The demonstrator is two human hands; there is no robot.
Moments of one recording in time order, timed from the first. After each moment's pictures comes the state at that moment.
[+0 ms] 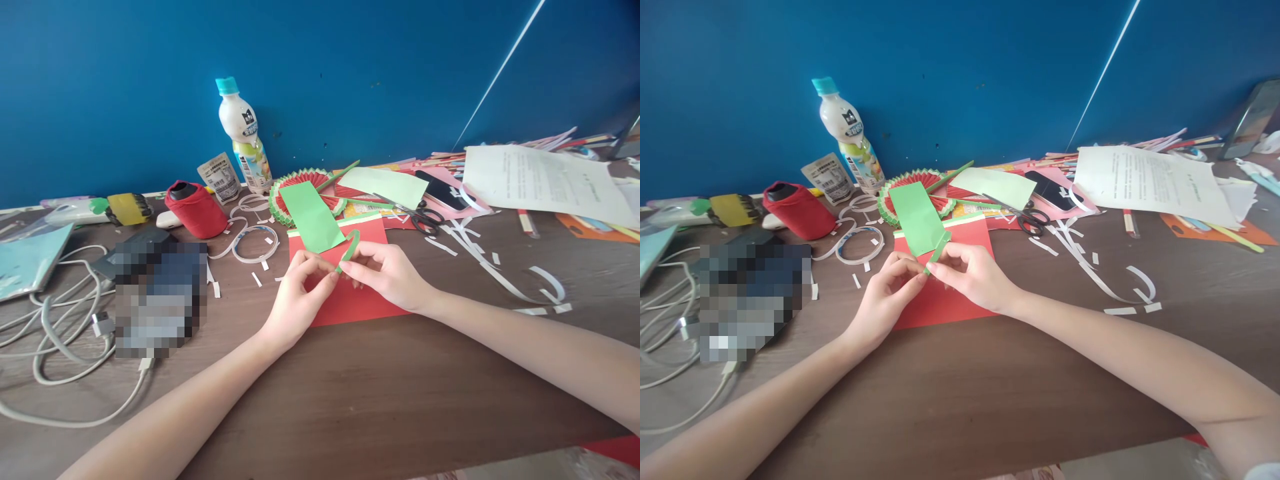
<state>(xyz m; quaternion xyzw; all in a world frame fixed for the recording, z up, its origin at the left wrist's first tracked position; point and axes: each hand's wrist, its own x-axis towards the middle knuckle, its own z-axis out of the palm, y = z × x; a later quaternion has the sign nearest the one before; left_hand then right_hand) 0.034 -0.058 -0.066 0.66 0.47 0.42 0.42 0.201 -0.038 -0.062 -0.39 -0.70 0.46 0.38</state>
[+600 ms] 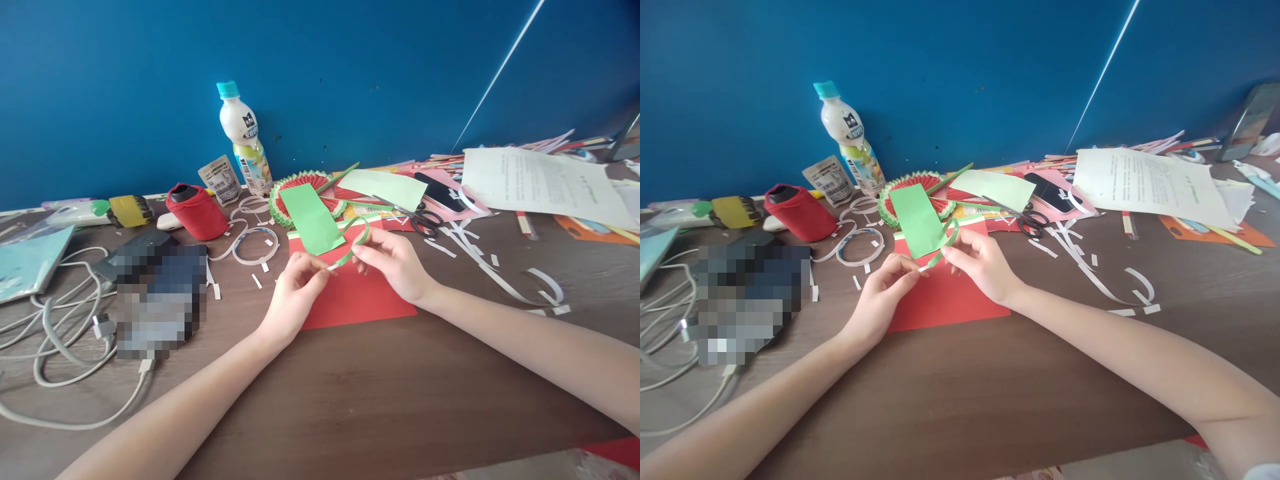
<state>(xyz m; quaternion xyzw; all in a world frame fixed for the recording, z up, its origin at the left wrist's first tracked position) 0.031 -0.054 -0.067 0.59 0.48 0.44 0.48 0.208 -0.027 -0.068 -0.38 -0.63 0.49 0.47</state>
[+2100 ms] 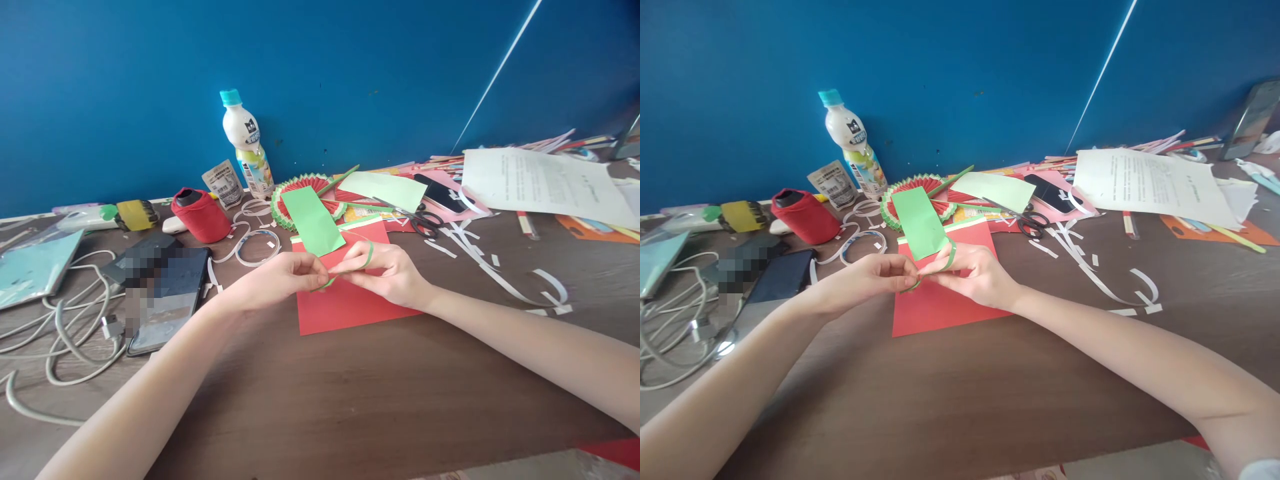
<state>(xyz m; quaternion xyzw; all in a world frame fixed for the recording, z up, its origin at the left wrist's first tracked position) 0.001 -0.028 -0.024 0.71 0.46 0.17 0.51 0.207 -0.029 -0.067 -0.27 -0.80 0.33 0.43</state>
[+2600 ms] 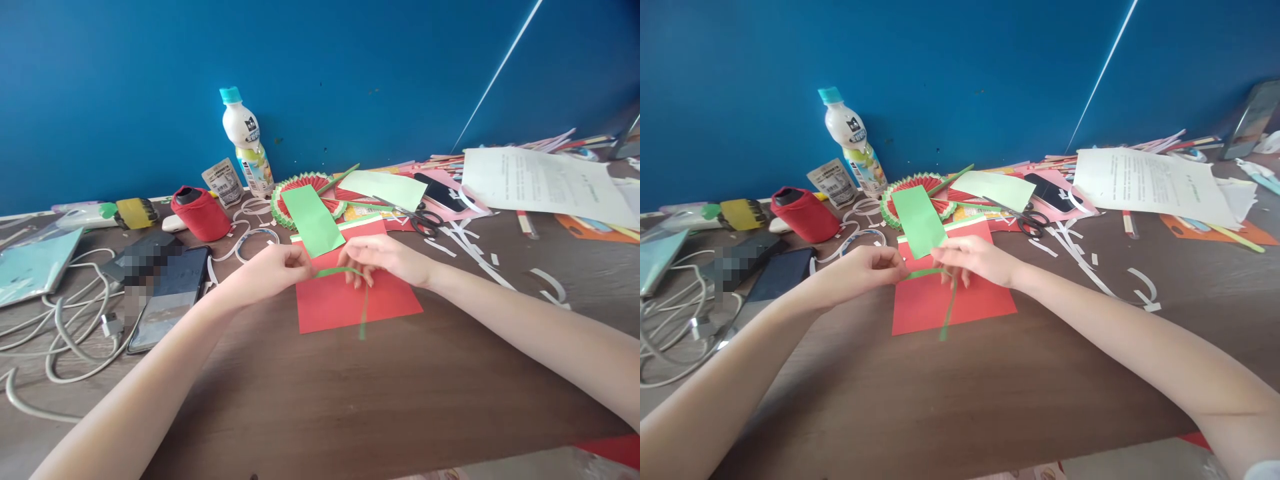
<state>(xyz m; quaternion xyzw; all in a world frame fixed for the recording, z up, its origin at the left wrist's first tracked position) -0.003 -0.025 -0.017 0.73 0.53 0.15 0.40 0.215 -0.013 -0.048 -0.35 -0.66 0.61 0.26</state>
